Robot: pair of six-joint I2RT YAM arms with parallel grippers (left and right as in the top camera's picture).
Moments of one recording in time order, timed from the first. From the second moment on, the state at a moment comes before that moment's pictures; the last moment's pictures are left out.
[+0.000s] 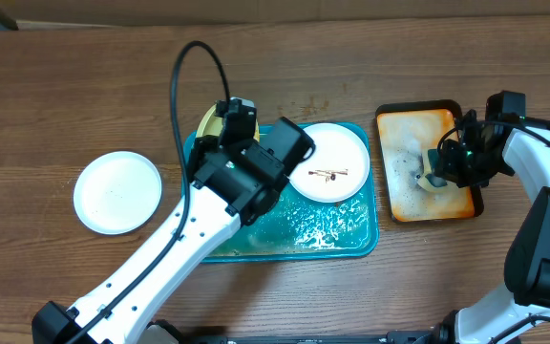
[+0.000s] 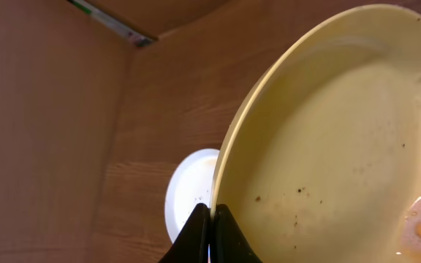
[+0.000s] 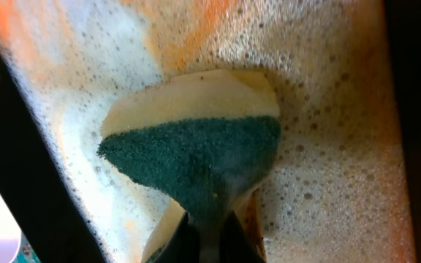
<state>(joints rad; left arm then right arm) -0.70 1.50 1.39 -1.18 -1.00 -0.44 -0.23 1.84 1.20 -0.85 -0.30 0.04</state>
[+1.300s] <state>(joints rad) -0.83 1.51 1.39 -1.10 -1.23 -0.29 -0.23 1.84 1.20 -0.84 -0.30 0.04</state>
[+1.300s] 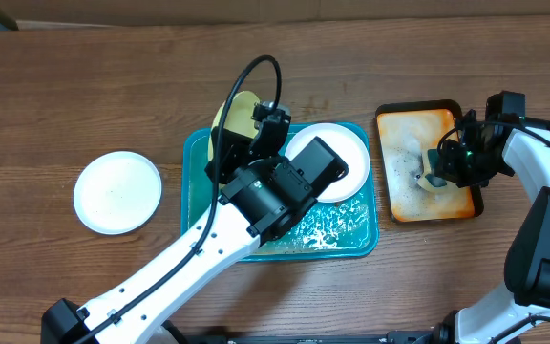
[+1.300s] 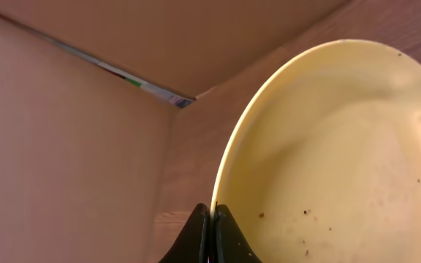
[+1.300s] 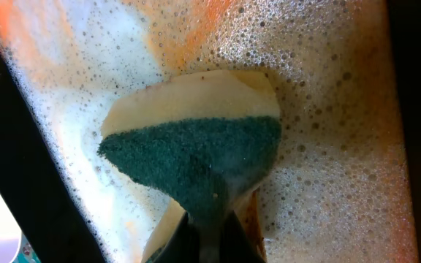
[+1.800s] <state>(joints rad) -0.82 1.51 1.39 -1.10 -1.13 -0.27 -0.22 1.84 1.20 -0.86 -0.30 0.02</state>
